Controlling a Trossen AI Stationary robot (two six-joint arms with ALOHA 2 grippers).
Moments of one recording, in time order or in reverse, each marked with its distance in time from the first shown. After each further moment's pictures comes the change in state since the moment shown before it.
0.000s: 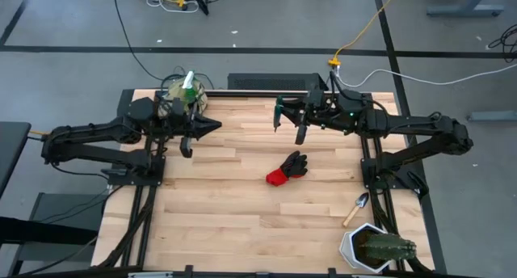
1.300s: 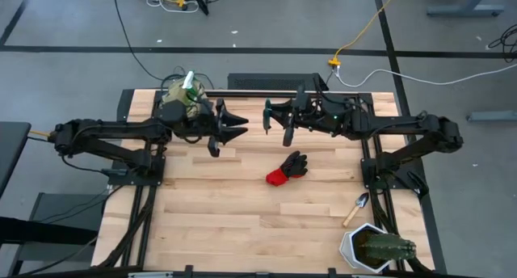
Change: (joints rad) left arm 0.000 0.305 0.000 0.376 0.031 -0.093; right arm 0.001 0.109 0.000 0.082 0.003 0.001
